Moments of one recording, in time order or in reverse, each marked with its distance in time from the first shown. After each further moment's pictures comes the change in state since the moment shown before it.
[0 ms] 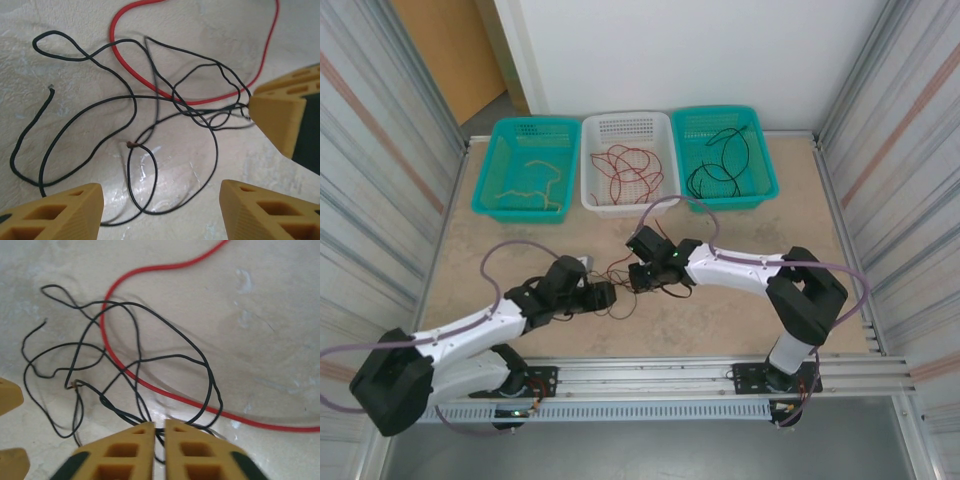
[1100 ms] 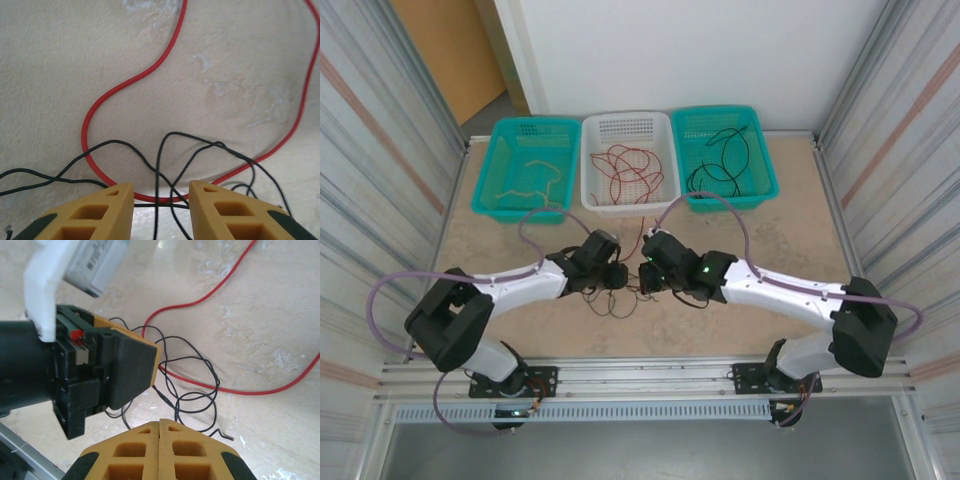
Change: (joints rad) left arm -0.010 0.414 0.306 -0.041 -0.119 0.190; right arm 0.076 -0.322 -0.087 -0.025 0.148 0.100
